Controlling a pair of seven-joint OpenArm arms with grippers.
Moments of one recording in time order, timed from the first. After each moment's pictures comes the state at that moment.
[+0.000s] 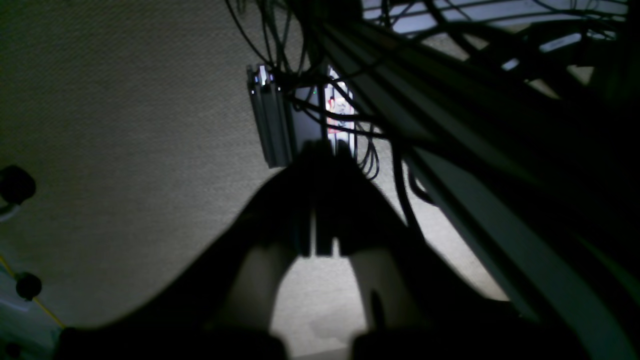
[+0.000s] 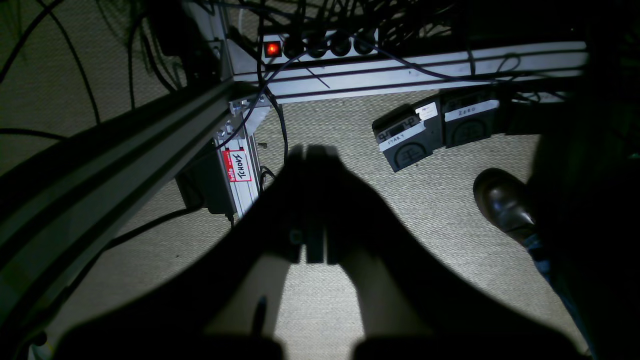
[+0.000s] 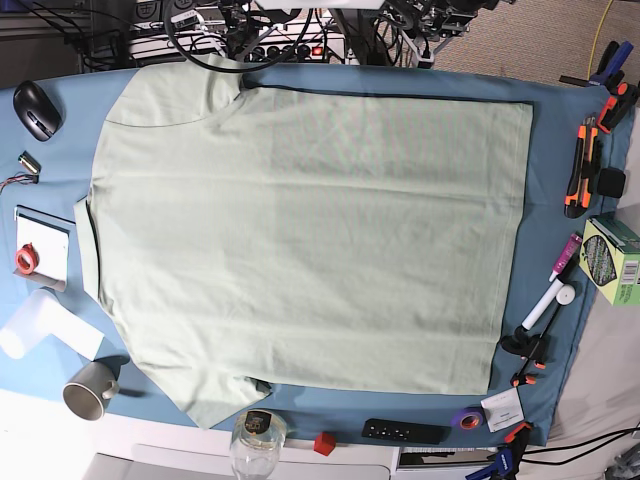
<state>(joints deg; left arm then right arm) 2.3 0.1 15.7 11.3 -13.7 -8.5 2.5 -5.7 3.8 10.9 16.8 -6.7 5.9 -0.2</state>
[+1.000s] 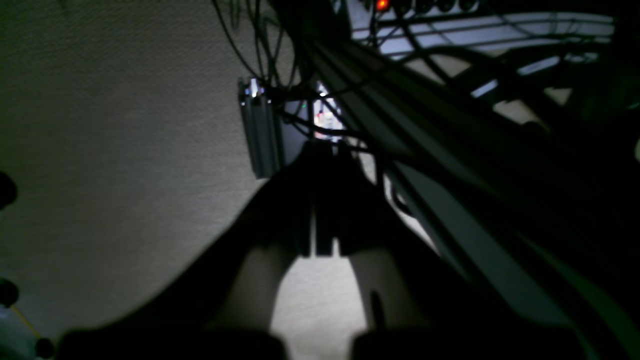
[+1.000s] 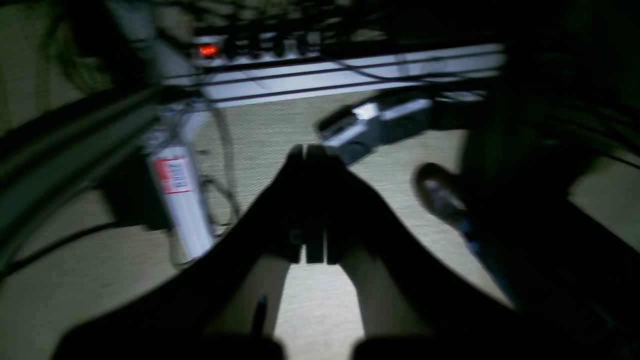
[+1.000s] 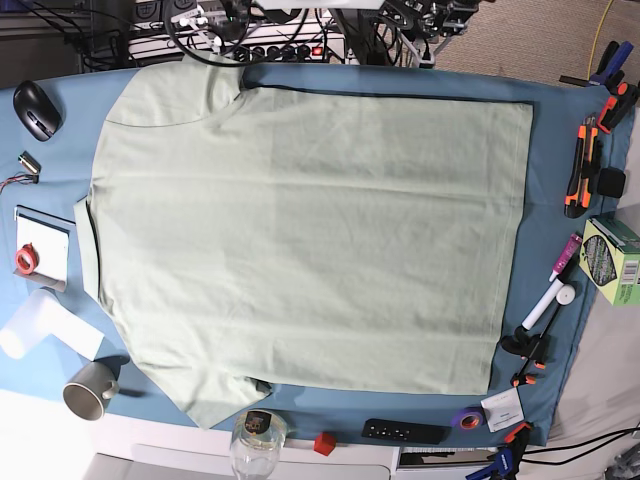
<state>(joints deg) 7.2 -0.3 12.8 20.6 -14.9 -8.5 4.2 -9.8 3.9 11.0 19.7 -9.6 -6.2 3.0</state>
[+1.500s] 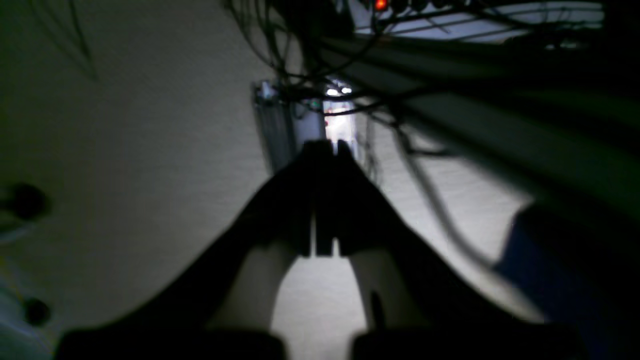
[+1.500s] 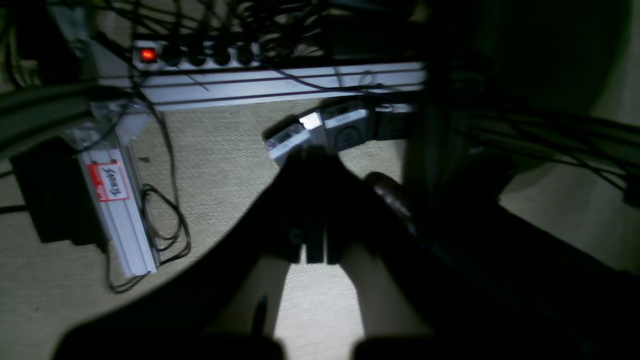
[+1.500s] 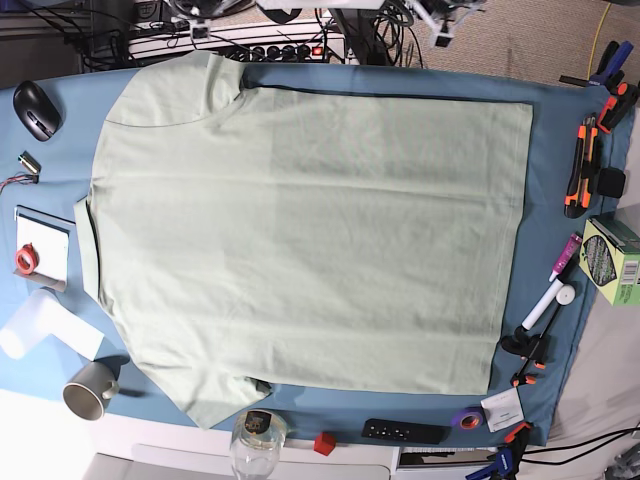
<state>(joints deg) 27.2 -7.8 11.8 51.7 -11.5 -8.8 8.9 -27.9 6.3 10.9 44.0 -9.8 -6.3 3.0</state>
